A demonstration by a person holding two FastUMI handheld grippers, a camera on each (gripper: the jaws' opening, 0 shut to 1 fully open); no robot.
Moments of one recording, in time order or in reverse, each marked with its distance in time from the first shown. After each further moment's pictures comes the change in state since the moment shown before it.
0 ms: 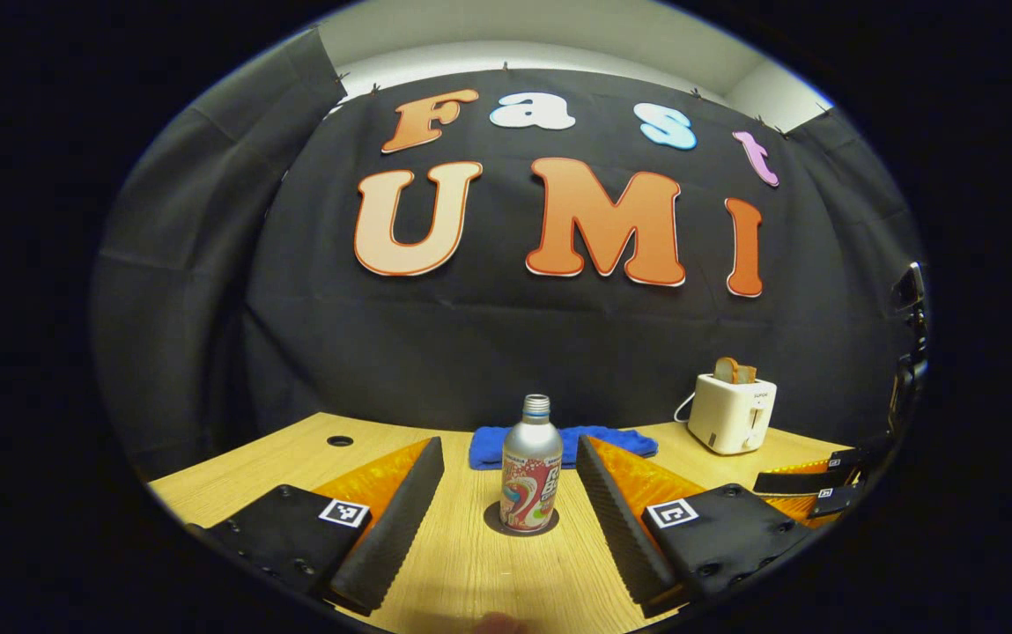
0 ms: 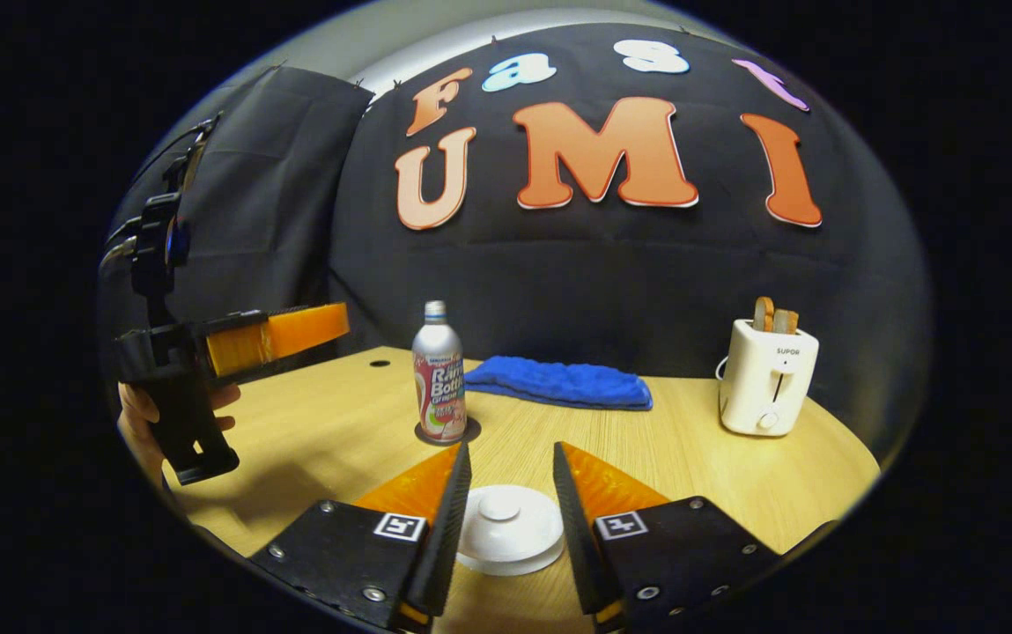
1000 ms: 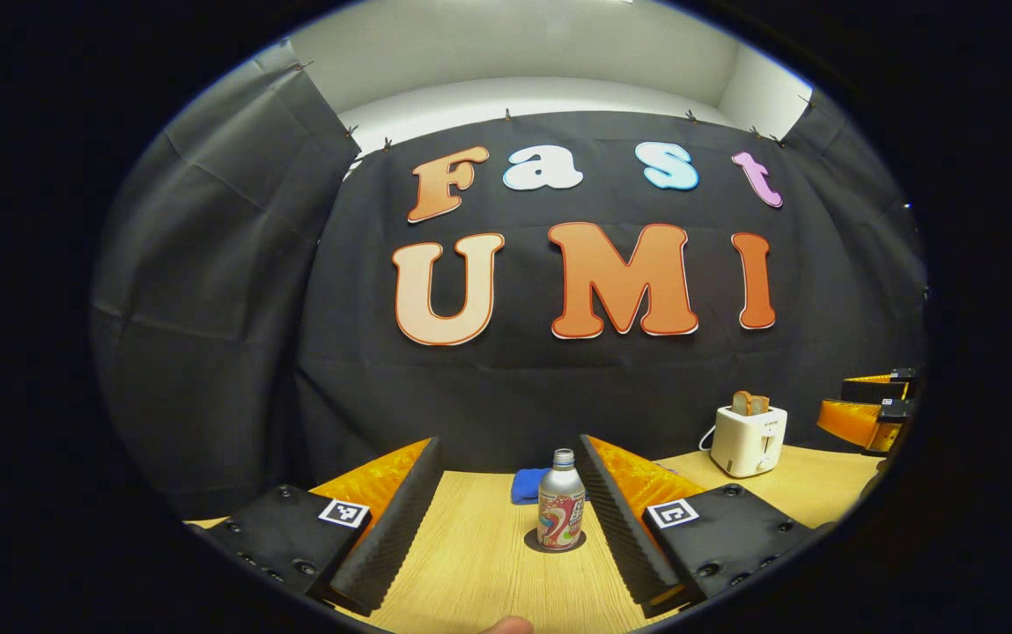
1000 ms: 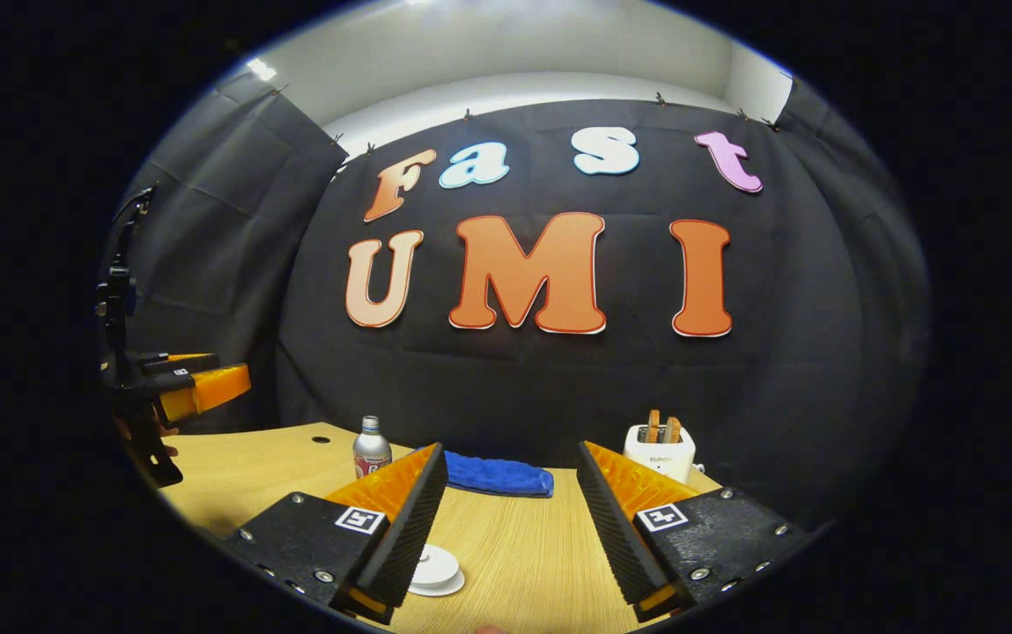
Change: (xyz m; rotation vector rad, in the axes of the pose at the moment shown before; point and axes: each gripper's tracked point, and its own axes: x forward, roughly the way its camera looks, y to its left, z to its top) left arm -0.065 0.017 0.073 0.073 -0.123 0.123; right arm -0.026 -0.053 0.077 -0.056 -0.248 -0.197
